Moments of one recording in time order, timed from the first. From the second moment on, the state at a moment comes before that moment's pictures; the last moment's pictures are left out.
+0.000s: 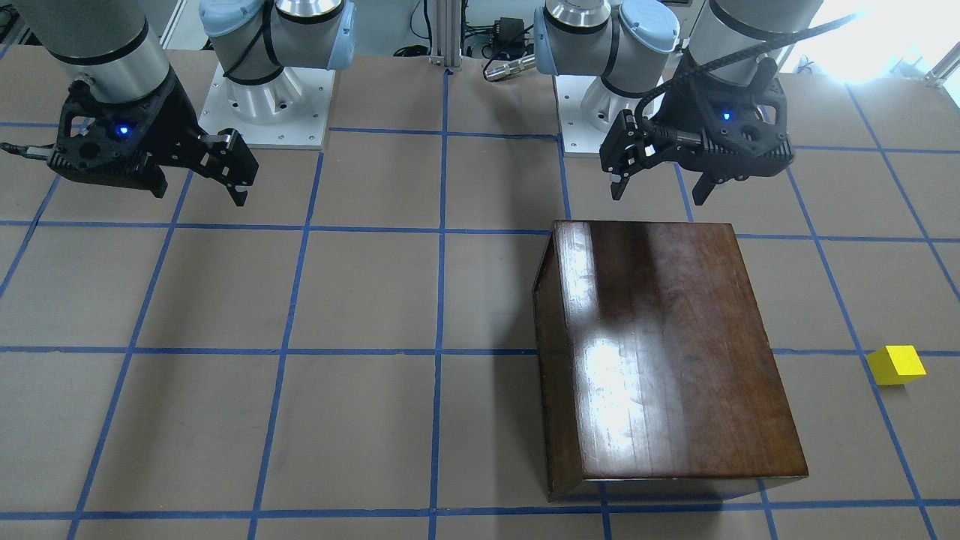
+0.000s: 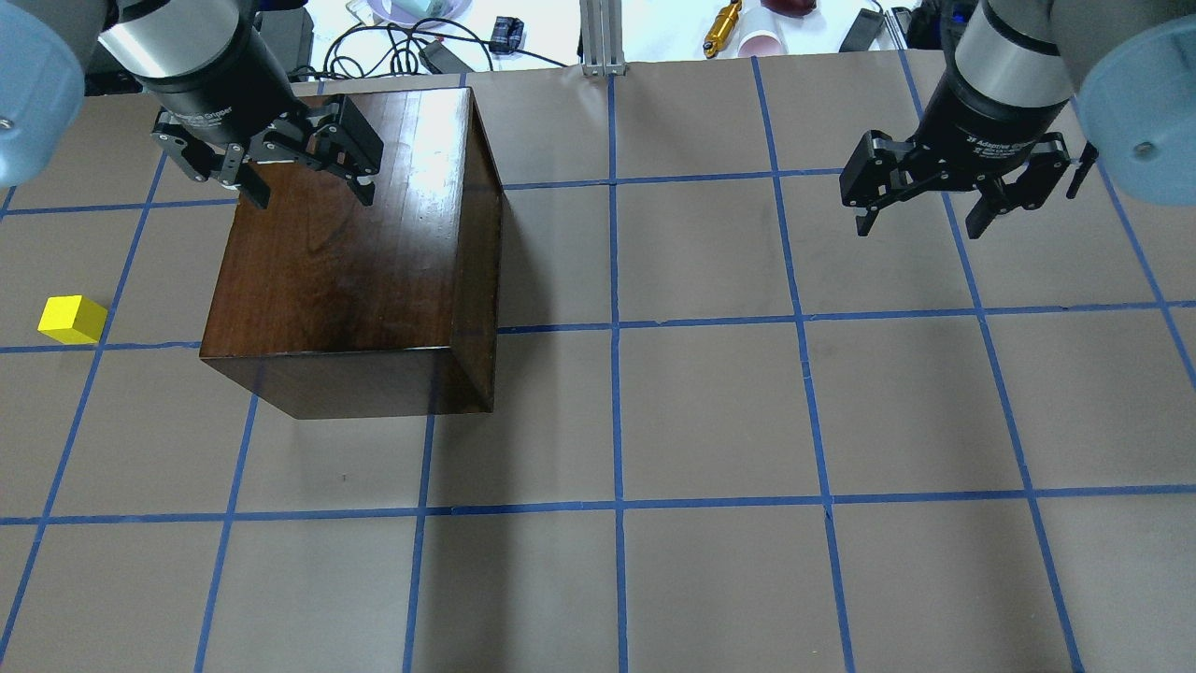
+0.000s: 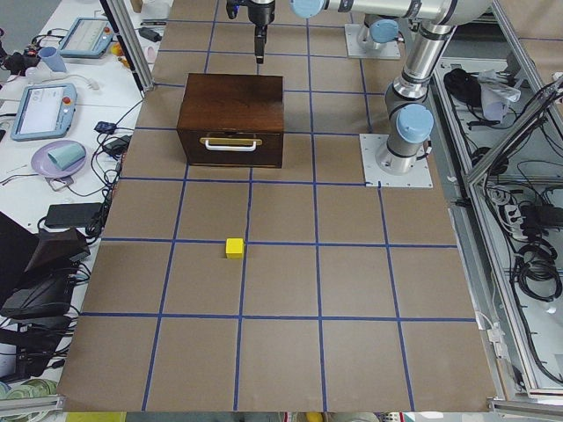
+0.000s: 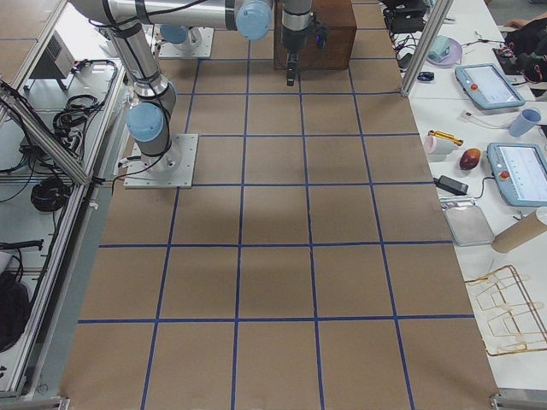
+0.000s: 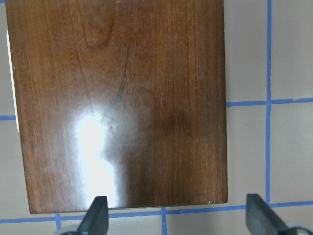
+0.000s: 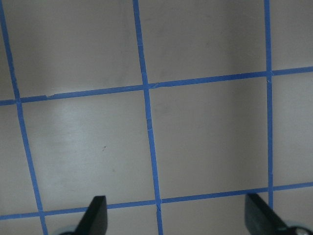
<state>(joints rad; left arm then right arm) -1.57 -1.59 -1.49 -1.59 1.55 0.04 1.52 -1.59 1.63 -1.60 -1.59 0.04</state>
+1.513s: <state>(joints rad) -1.45 -1.60 -1.50 -1.58 1.55 0.14 1.52 -1.59 1.63 -1.60 -1.59 0.04</state>
